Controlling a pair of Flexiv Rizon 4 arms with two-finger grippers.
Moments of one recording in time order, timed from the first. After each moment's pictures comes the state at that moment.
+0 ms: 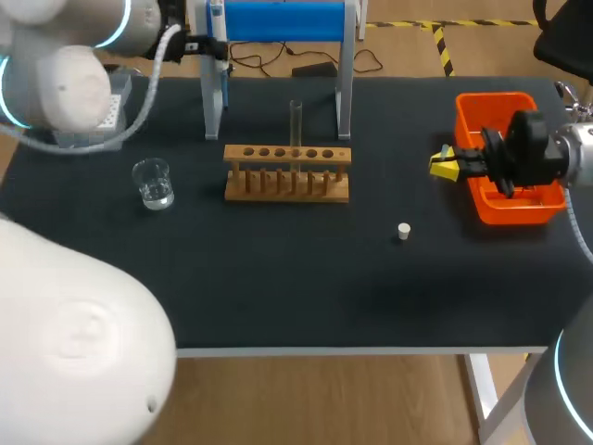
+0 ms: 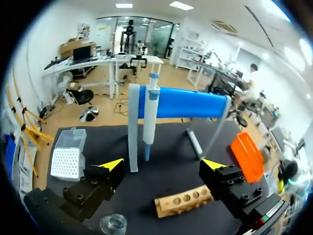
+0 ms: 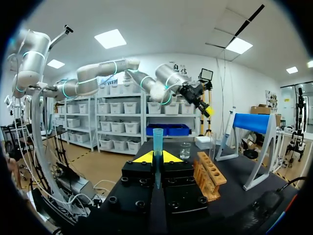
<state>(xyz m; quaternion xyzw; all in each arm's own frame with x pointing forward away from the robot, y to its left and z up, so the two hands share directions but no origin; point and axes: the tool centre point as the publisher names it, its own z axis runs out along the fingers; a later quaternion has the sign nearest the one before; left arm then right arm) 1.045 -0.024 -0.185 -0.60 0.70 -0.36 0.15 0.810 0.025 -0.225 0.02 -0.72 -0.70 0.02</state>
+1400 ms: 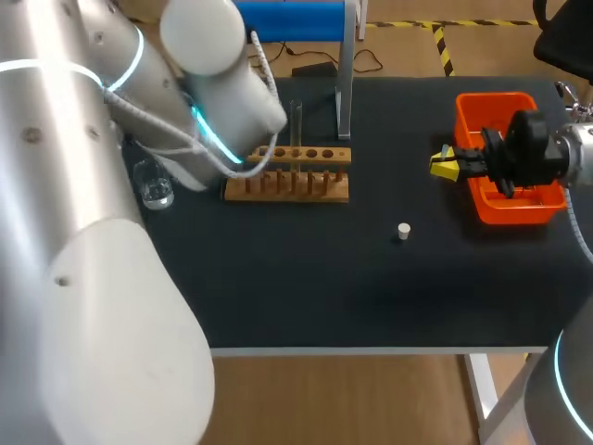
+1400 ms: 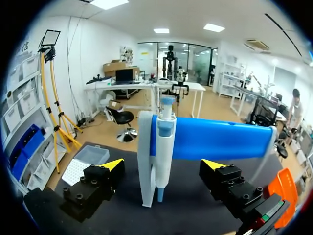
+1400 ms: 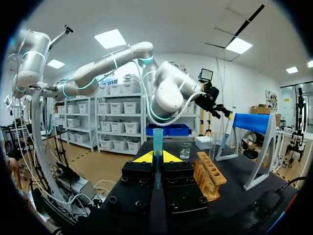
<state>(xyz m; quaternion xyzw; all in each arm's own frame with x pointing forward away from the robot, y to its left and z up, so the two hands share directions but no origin) 1.122 -0.042 -0.196 -0.66 0.58 -0.33 0.35 0.810 0.025 -0.225 0.02 -0.72 -0.70 0.02</state>
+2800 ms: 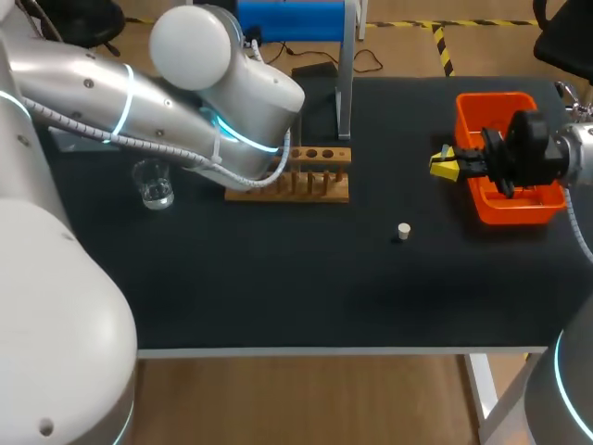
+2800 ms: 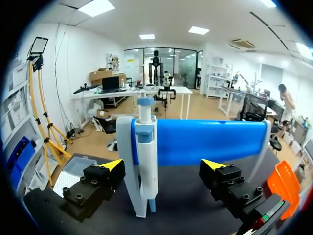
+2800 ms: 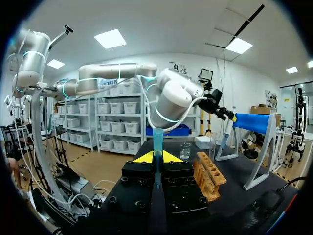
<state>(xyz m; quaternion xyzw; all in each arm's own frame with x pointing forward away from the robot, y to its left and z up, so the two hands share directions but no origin) 1.142 -0.056 -0.207 -0.61 0.61 -0.37 0.35 0.810 0.025 -0.225 0.02 -0.72 -0.70 0.02</state>
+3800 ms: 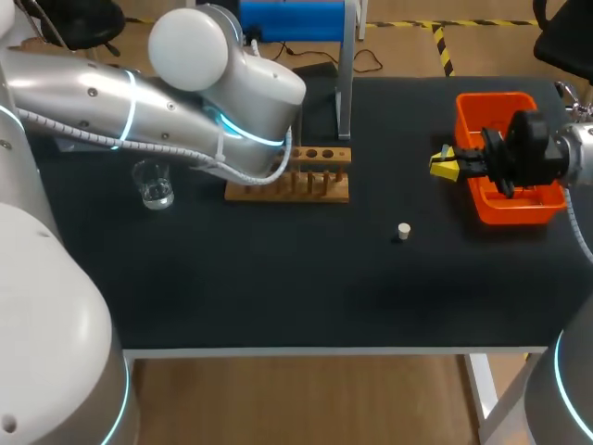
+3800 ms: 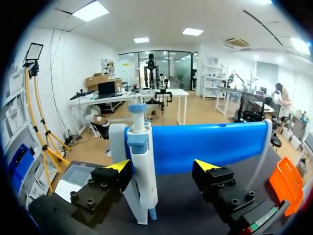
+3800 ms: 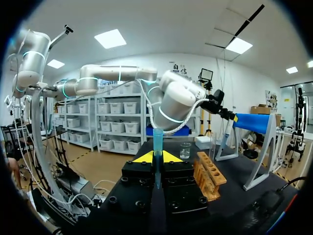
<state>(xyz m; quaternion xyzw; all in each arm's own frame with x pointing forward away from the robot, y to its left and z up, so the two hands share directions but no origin) 1.156 -0.059 -0.206 -0.58 0.62 -0.37 0.36 0.810 0.025 -0.225 0.02 -0.72 -0.70 0.02</state>
